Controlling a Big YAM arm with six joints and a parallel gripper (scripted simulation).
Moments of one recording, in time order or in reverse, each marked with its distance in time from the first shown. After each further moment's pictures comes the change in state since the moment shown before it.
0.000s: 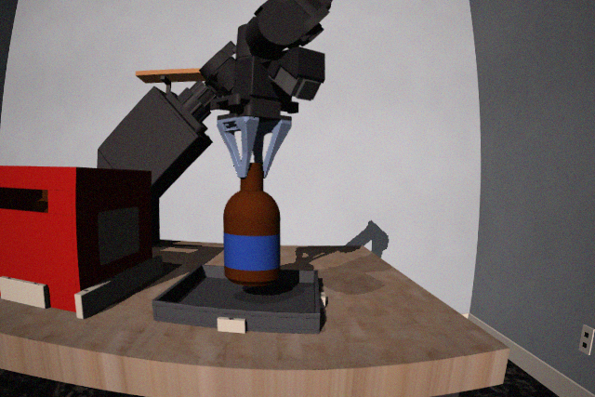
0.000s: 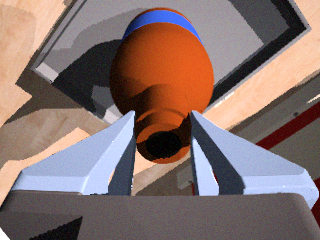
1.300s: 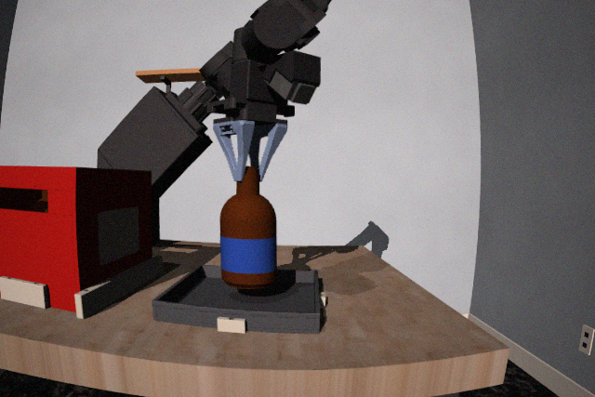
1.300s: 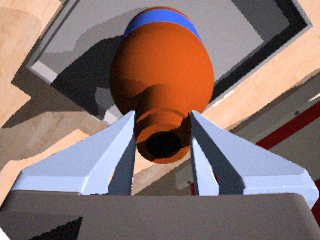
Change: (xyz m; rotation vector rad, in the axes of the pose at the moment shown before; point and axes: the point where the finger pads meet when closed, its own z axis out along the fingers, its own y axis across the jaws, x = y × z) arm 0.005 -0.003 0.005 0.000 0.000 0.001
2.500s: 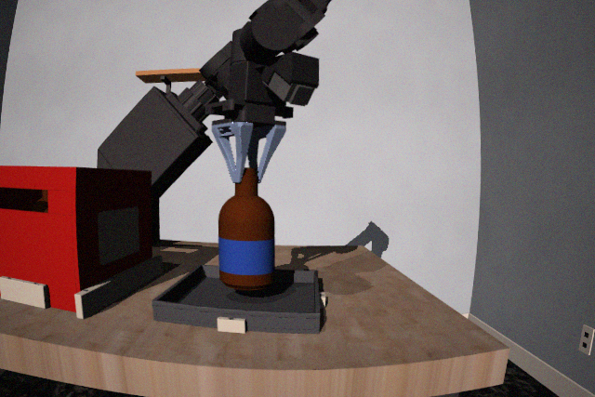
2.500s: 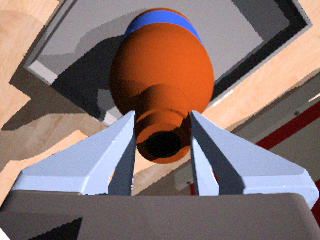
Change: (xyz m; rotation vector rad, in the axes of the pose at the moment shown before) arm 0.001 -0.001 0.002 0.000 0.000 0.000
